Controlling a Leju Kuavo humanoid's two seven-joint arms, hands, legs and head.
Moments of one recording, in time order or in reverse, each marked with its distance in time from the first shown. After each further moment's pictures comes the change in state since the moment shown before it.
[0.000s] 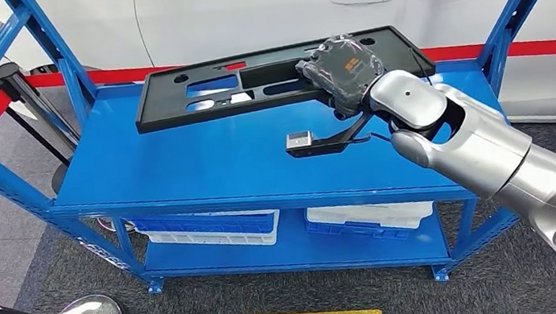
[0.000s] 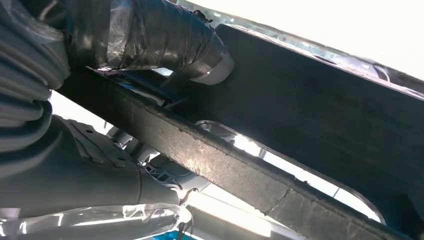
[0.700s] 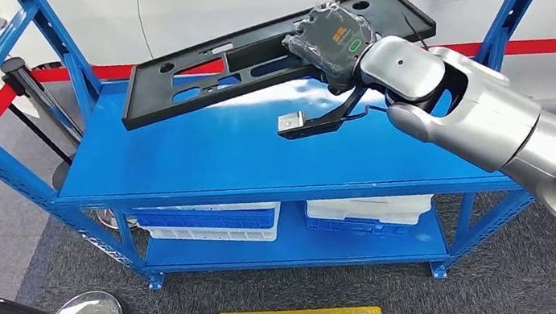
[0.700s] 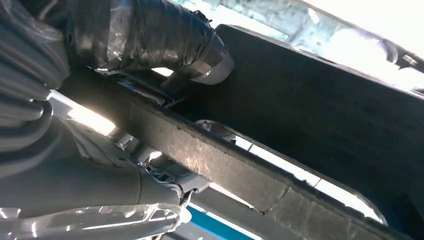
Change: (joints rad) left arm -0.004 0.002 -0.002 0.000 -0.005 -0.032 -0.001; right arm -0.168 0.001 0.083 -0.013 0.009 0.091 0.012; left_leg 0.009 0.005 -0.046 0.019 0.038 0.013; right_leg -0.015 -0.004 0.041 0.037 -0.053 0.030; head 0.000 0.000
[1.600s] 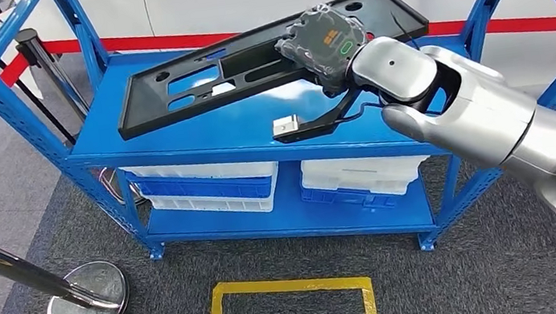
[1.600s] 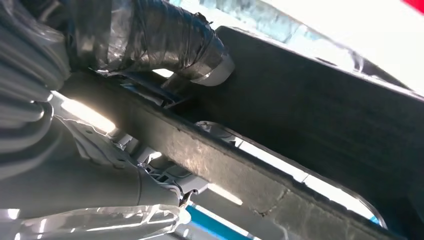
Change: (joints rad) left arm -0.004 0.001 -0.003 0.000 -0.010 -0.001 0.000; right arm -0.032 0.011 0.061 -0.001 -0.060 0.022 0.015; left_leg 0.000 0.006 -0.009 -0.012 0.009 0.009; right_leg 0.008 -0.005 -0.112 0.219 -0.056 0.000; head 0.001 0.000
